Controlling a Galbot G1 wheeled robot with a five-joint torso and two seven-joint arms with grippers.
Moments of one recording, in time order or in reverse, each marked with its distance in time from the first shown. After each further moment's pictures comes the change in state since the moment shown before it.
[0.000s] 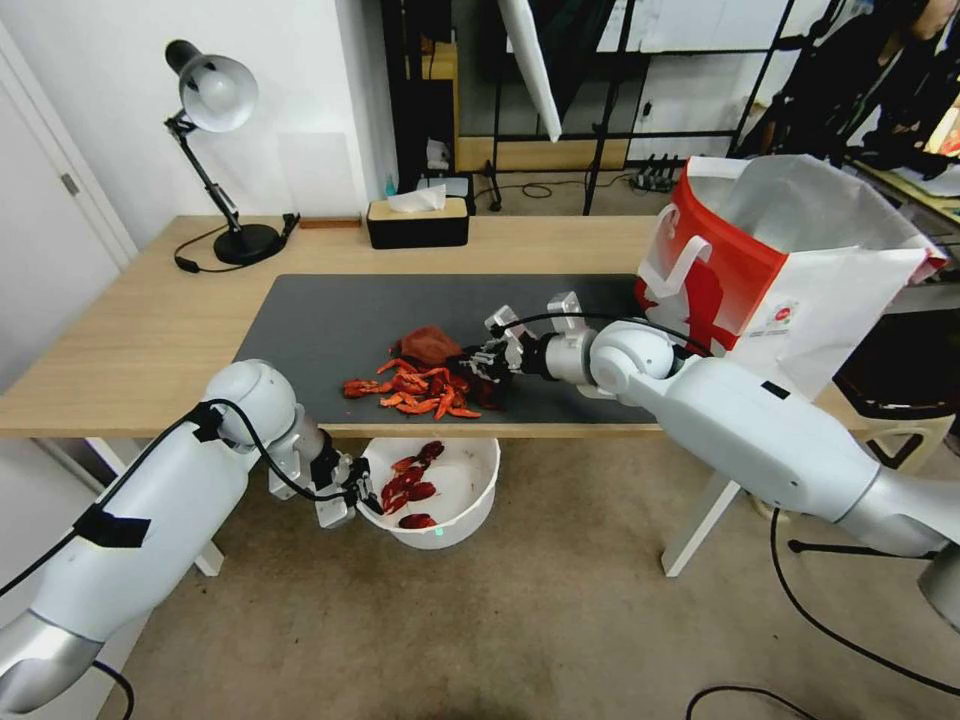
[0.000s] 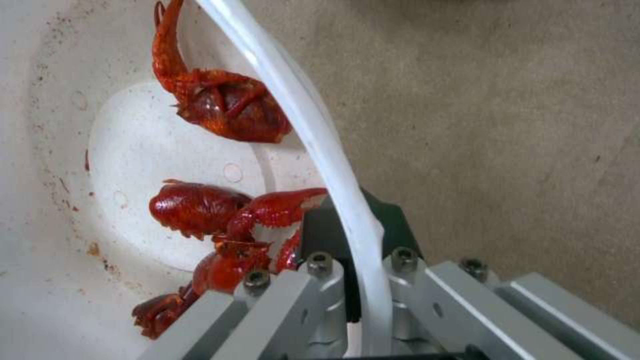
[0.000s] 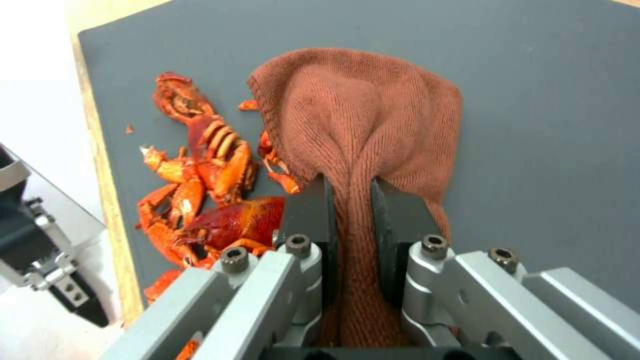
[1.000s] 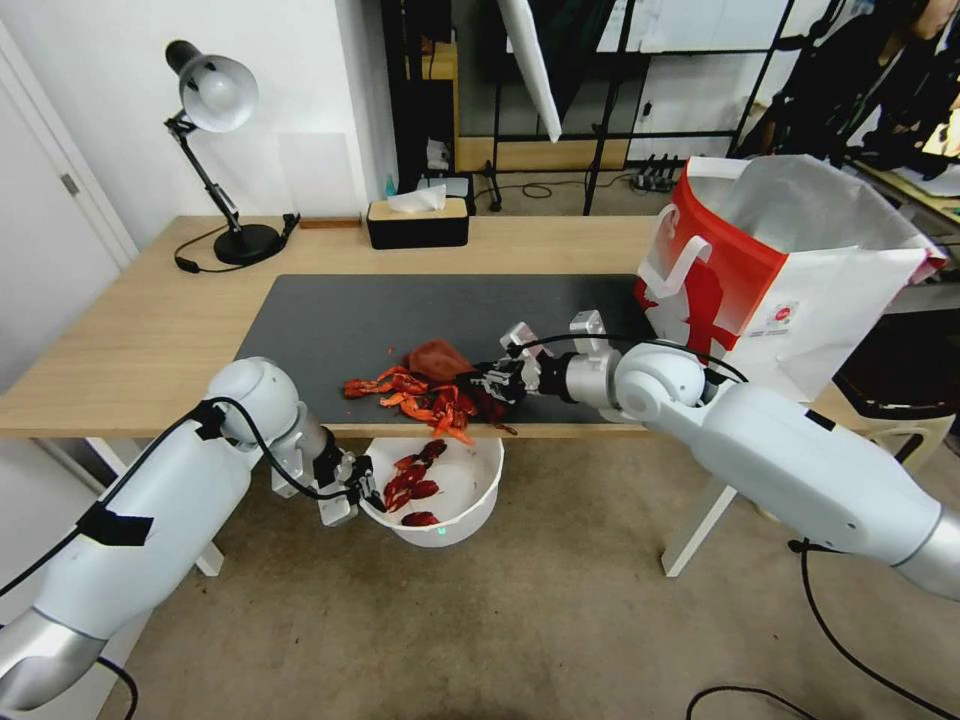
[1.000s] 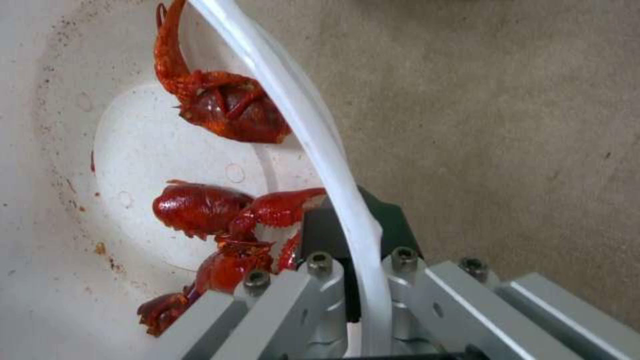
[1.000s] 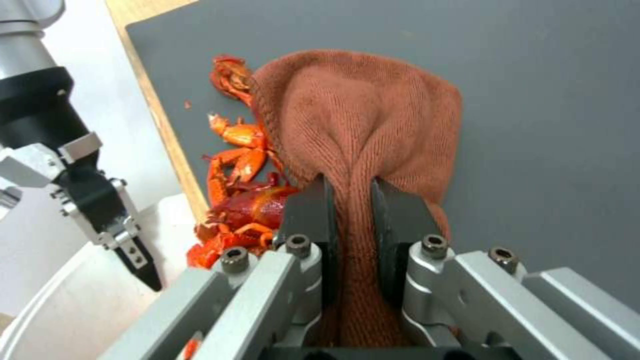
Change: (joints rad) left arm -0.006 -0.011 0.005 -0.008 0.004 0.000 0.000; right arm -0.091 -0.115 0.053 0.177 0.018 -0.006 0.035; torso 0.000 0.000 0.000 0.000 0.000
